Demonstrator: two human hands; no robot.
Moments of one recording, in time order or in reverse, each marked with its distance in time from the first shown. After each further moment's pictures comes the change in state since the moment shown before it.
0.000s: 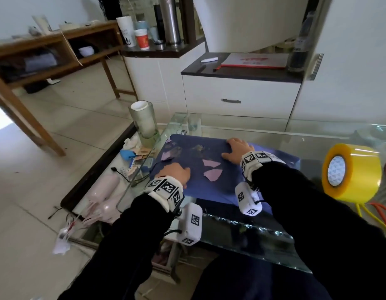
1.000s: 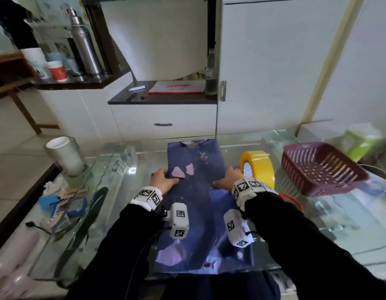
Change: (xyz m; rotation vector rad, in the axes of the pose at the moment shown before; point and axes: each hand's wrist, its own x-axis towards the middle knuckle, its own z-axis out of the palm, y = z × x) left_hand -0.018 -0.128 0.010 -0.526 0.113 -0.107; right_hand -0.050 -0.066 0.099 0.163 -0.296 0.121
